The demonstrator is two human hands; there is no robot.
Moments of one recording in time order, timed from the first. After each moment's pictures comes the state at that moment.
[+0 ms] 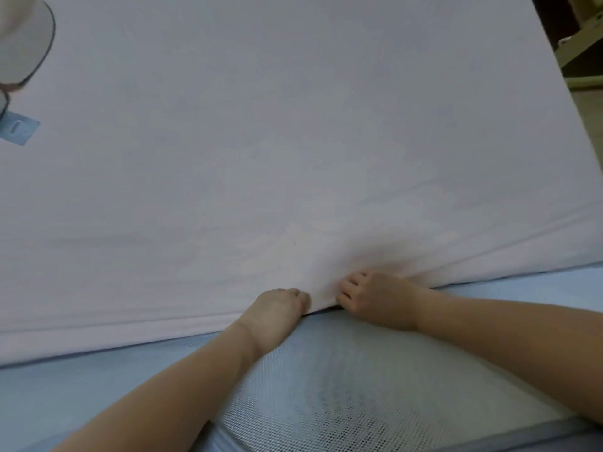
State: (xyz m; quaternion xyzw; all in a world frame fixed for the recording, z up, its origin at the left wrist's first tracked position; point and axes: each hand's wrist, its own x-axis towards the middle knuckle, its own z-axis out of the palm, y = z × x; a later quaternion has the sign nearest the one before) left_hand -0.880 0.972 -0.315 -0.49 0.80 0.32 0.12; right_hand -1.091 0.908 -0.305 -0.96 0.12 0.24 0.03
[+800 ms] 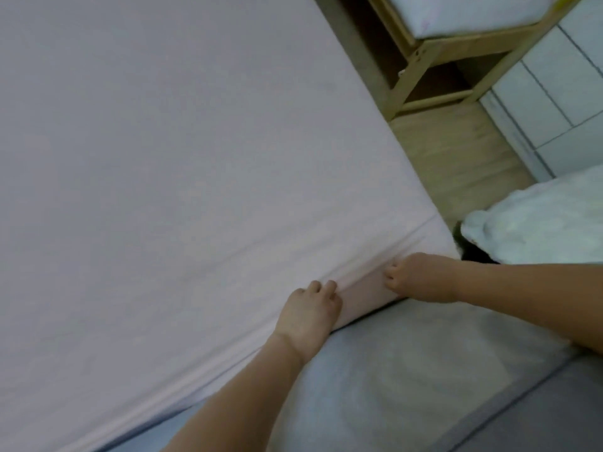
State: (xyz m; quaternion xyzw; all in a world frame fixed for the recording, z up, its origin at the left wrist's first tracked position) left_hand -1.179 0.845 -0.297 -0.39 0.90 0.19 0.05; right_hand -1.409 0.789 -0.252 -0.84 0.24 0.48 0.06
